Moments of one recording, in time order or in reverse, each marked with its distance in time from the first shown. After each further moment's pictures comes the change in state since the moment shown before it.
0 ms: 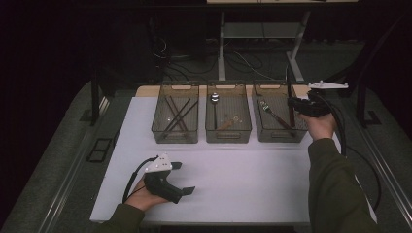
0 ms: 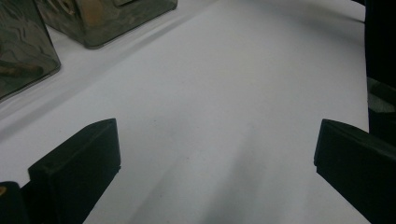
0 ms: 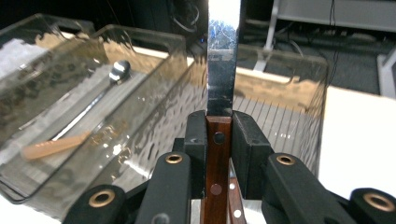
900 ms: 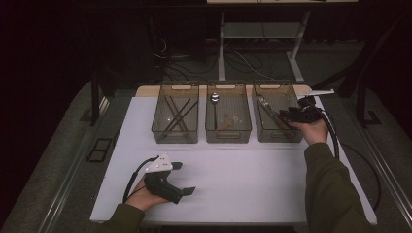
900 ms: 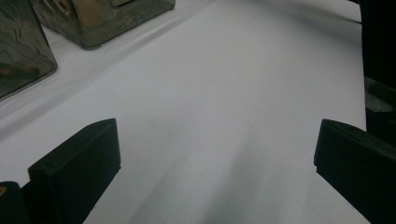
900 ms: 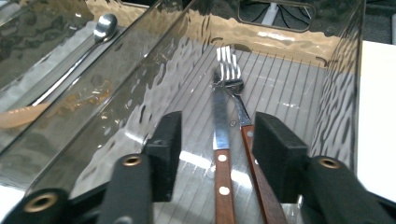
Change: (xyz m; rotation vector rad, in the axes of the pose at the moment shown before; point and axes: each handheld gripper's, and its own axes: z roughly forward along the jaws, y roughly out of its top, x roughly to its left) left arm 0.000 0.000 0.001 0.001 -0.006 0.008; right arm 0.001 -0.021 0.025 0.128 -0.006 0.025
